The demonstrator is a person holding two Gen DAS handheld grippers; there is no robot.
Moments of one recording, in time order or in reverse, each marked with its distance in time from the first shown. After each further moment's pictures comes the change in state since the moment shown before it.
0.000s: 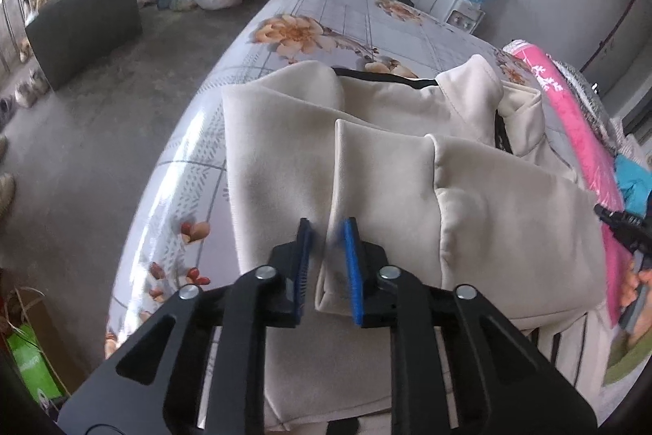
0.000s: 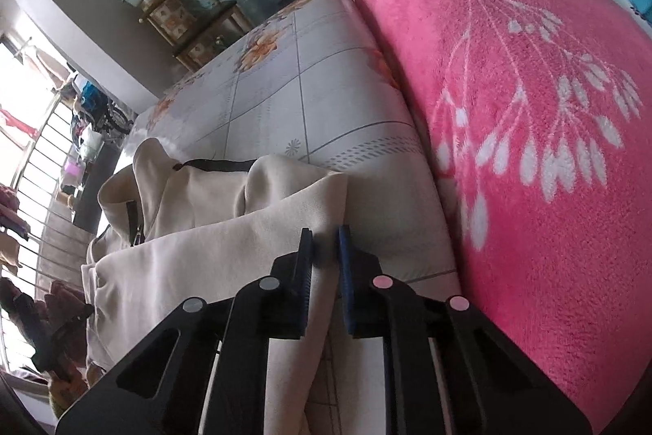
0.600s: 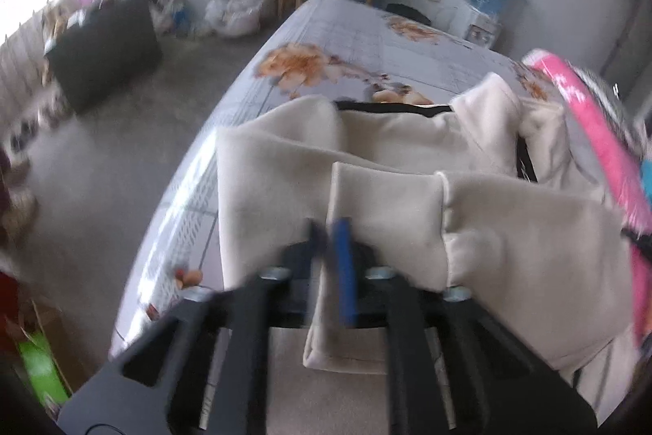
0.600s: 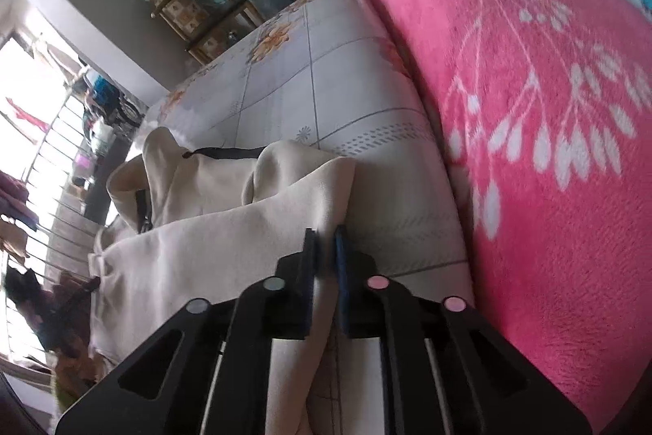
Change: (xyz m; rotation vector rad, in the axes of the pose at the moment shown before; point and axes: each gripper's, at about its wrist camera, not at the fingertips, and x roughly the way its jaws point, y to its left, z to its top) left arm 0.009 -0.028 0.007 0.071 -0.113 0.154; right arm -0.001 0.001 -0.007 -0.027 0.008 0.040
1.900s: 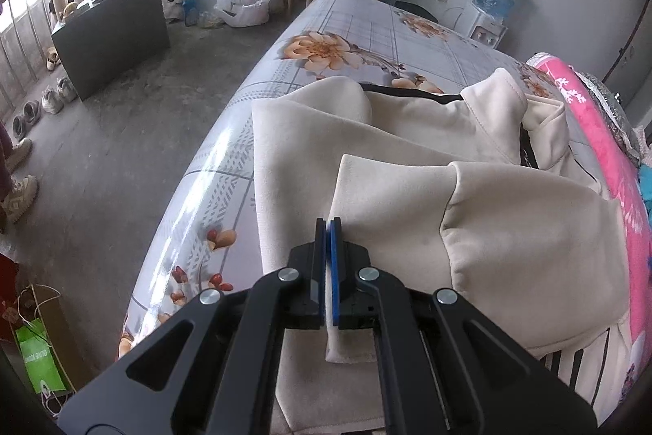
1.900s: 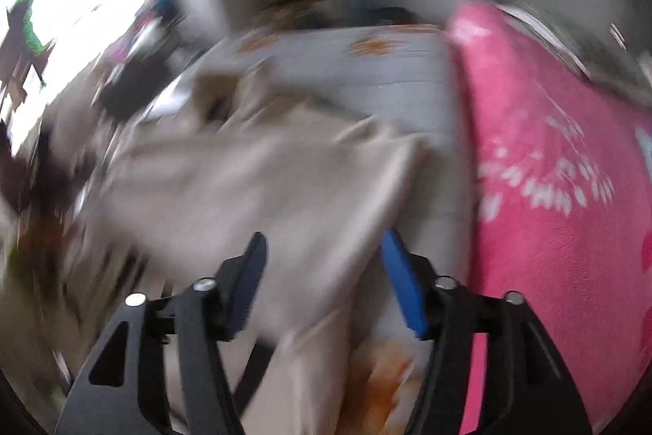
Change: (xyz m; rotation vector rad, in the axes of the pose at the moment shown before) left arm -0.009 0.023 -0.013 -0.070 0.032 -0.017; right arm -0.077 0.072 -0.079 -0.547 0.010 -0.043
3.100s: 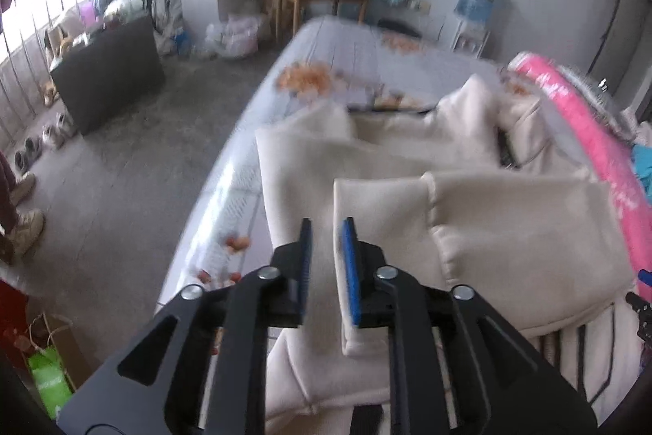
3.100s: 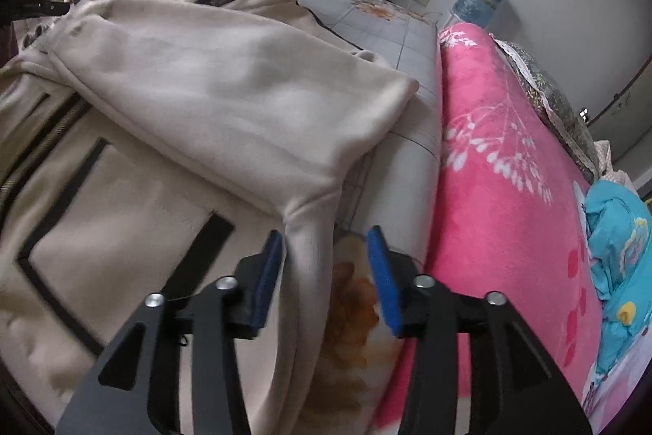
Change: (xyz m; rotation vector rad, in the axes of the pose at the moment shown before) left arm -0.042 -0.004 -0.008 0.097 -0.117 -0.019; right arm 0.007 0.036 -0.054 -0.218 0.093 -0.321
